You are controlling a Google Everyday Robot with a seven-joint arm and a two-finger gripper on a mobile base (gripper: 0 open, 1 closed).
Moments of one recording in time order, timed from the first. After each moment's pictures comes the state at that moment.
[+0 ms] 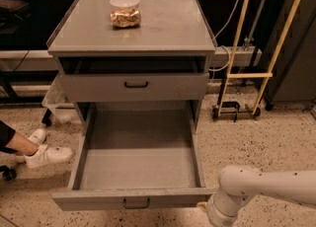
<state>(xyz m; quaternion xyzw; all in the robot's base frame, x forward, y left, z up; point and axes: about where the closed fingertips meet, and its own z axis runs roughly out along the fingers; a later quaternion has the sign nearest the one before) 0.324 -0.172 0.394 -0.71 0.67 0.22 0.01</state>
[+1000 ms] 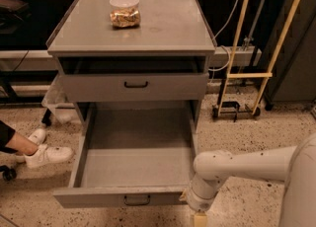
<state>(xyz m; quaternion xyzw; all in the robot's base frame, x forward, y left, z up) 0.375 -0.116 0.395 -0.74 0.65 0.20 0.01</state>
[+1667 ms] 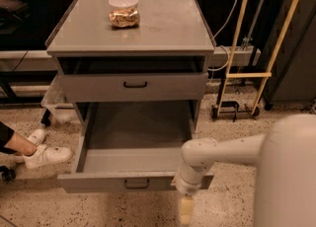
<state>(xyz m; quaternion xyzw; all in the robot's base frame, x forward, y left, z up) 0.424 -0.084 0.390 -0.73 0.66 0.19 0.01</state>
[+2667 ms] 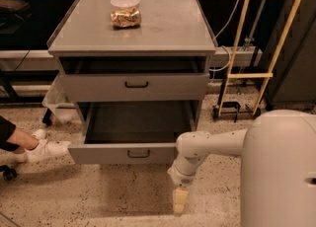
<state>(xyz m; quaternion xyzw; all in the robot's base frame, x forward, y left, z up) 0.464 -0.067 0.383 -0.71 0.68 0.19 0.01</state>
